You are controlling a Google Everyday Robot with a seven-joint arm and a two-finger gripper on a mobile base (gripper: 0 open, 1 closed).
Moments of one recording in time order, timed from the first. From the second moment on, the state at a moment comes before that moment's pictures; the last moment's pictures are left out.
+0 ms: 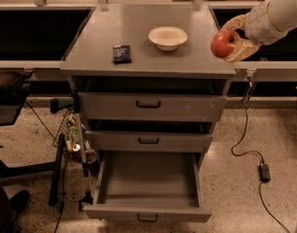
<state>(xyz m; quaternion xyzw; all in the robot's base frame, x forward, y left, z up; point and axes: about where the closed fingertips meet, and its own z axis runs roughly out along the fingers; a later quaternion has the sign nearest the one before) 0.686 -0.244 0.927 -0.71 0.60 -0.09 0.35</state>
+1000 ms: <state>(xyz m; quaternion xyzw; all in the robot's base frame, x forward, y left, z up) 0.728 -0.237 0.923 -0.63 0.68 -0.09 0.36</state>
